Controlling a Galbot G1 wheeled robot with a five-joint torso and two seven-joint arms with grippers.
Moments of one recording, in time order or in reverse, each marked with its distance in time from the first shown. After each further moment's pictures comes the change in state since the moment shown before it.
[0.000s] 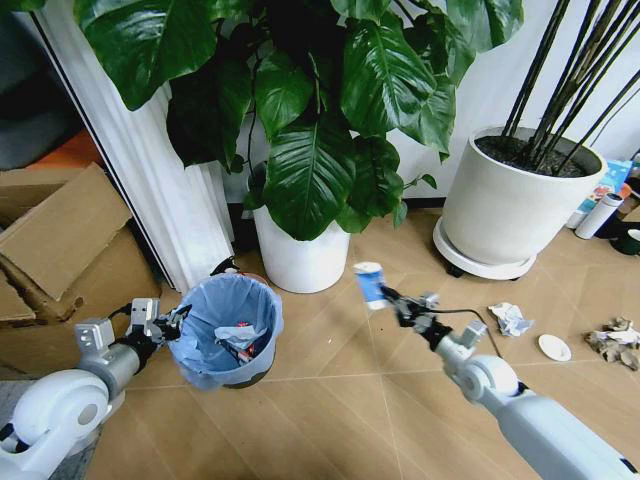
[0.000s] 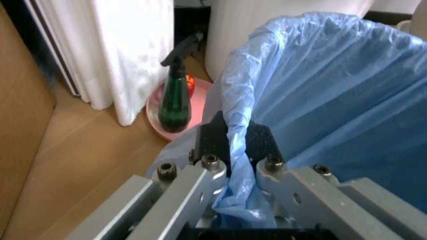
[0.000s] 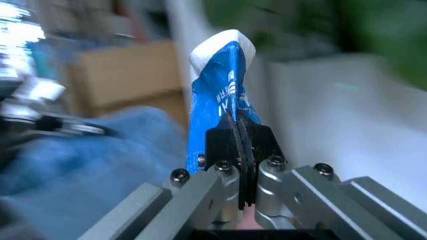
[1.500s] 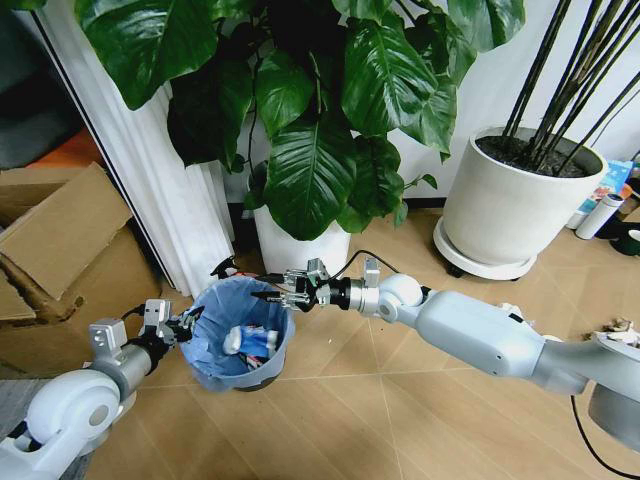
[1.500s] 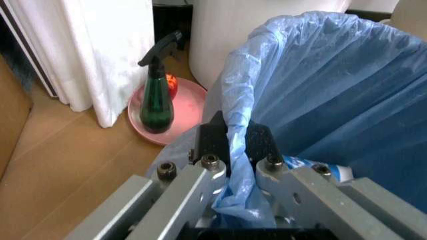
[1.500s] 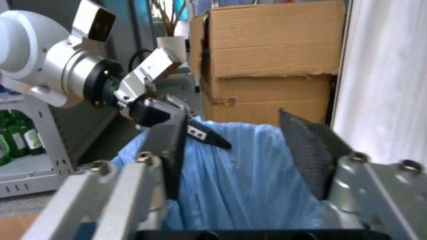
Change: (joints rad) left arm -0.028 0.005 0.043 -0.010 -0.008 -0.003 0.001; right arm 0.668 0.130 -0.650 -0.195 0.110 -0.062 -0.121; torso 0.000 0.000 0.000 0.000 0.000
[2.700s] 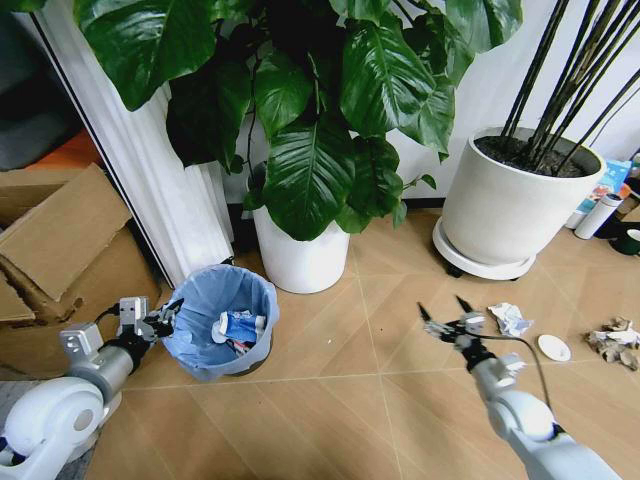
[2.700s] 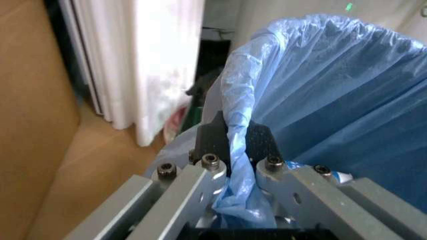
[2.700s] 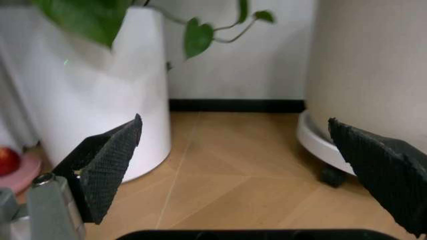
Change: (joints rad) left arm 0.074 -0.128 -0.174 0.004 0.073 -0.023 0.047; right arm -1.184 0.054 1.288 0.253 -0.540 0.046 0.635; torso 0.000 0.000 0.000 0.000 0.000
